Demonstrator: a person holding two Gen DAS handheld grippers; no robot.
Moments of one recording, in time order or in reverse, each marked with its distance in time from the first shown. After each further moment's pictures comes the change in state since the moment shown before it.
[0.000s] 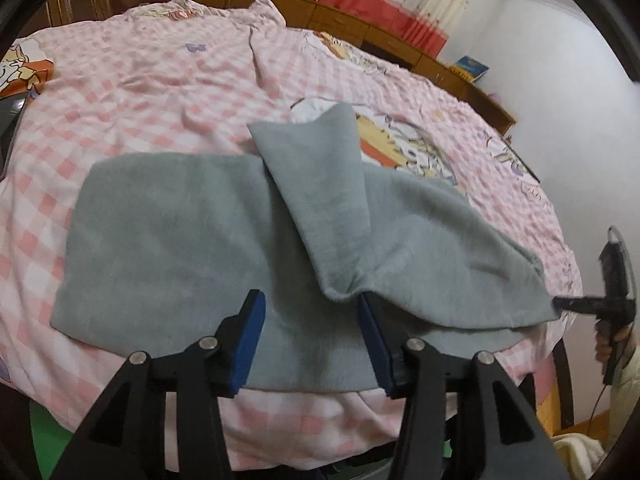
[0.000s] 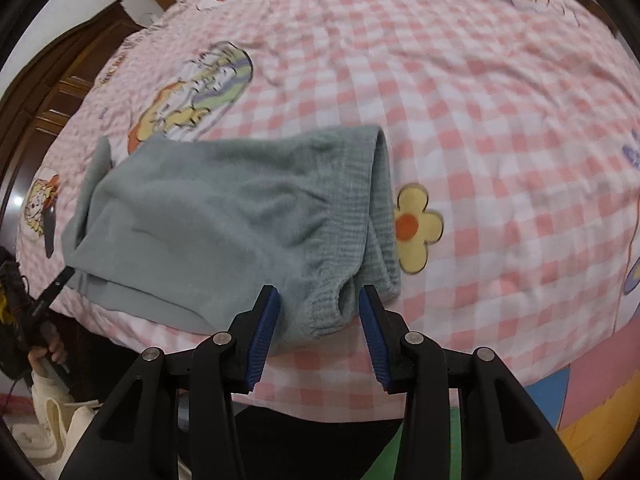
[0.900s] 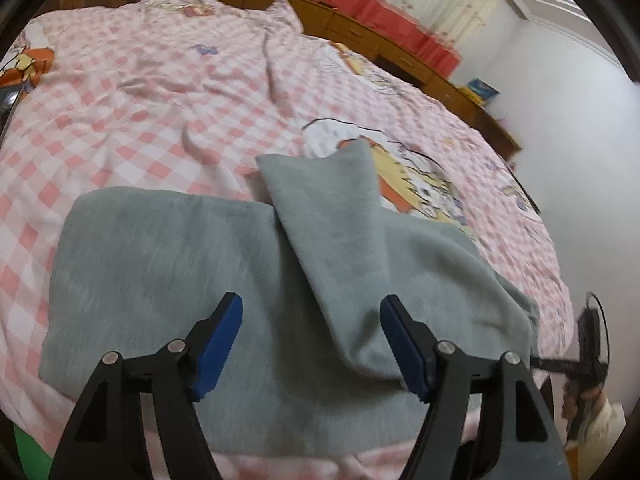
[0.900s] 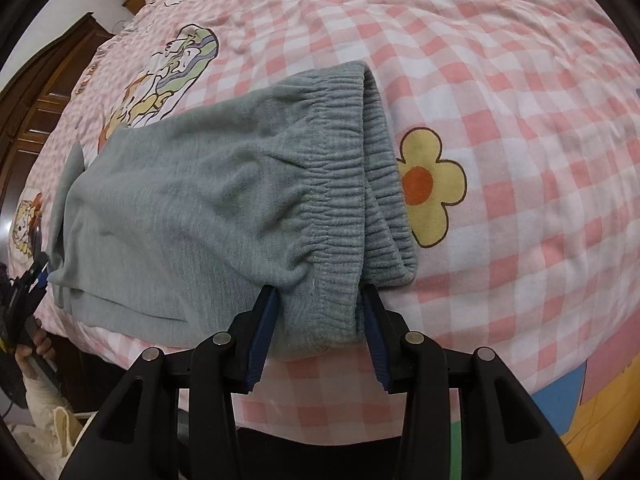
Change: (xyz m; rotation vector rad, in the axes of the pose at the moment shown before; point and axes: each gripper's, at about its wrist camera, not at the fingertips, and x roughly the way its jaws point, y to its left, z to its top) left arm 0.024 0.014 0.040 -0.099 -0.022 -0.013; right arm 0.038 -0.009 -0.006 0.092 0.033 -0.008
